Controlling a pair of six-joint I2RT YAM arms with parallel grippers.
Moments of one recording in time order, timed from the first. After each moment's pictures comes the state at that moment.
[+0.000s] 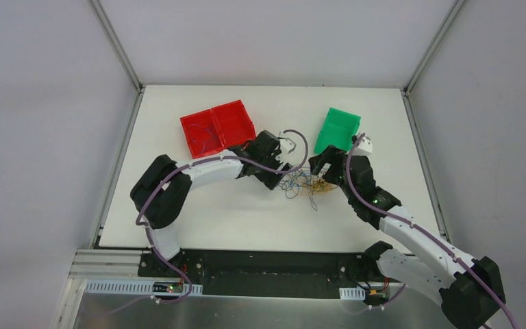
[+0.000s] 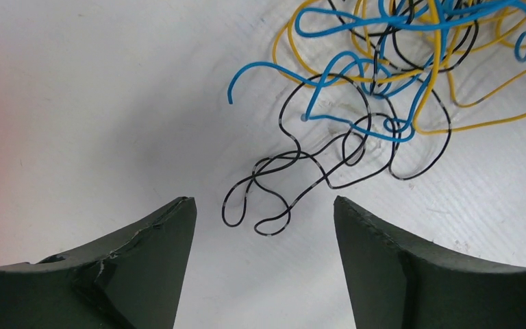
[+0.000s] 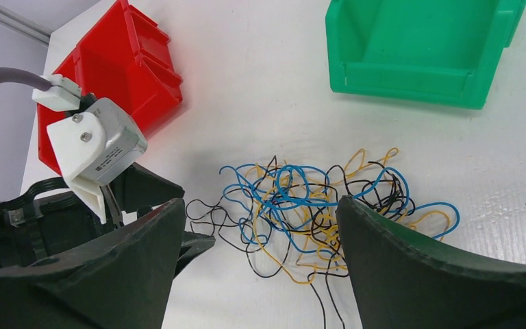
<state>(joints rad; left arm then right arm) -0.78 1.79 1.16 -0.28 0.02 0.01 0.60 0.90 0.56 -0.07 0.30 0.70</state>
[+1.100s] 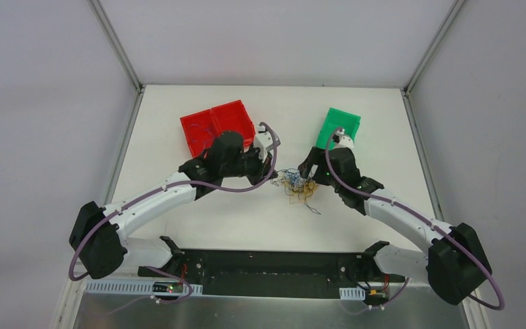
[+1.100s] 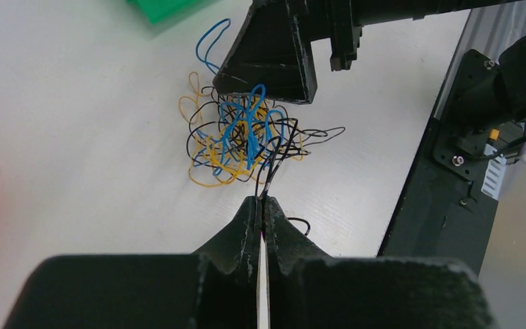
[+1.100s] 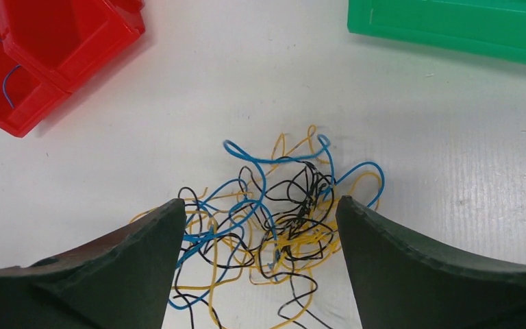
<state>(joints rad) -0.78 1.26 0.94 -0.12 0.34 -0.06 0.60 1.15 0.62 -0.08 0.19 0.68</state>
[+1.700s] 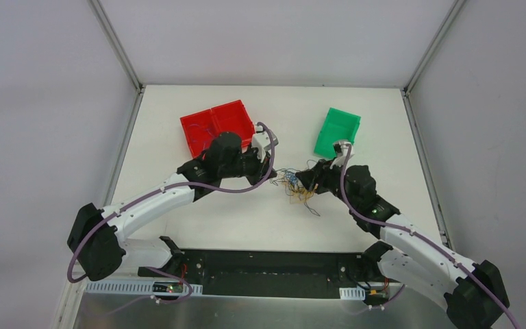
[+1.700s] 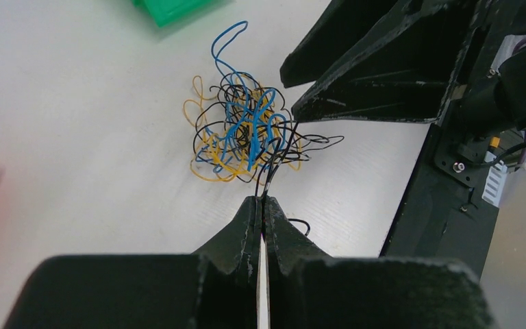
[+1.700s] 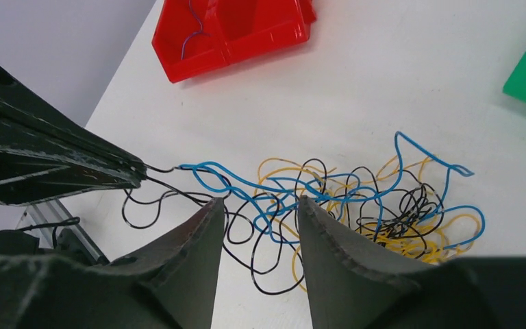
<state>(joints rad) -0.78 1.25 0.92 -0.09 0.34 -0.08 0.64 0.82 0.45 0.15 -0.06 0.54</state>
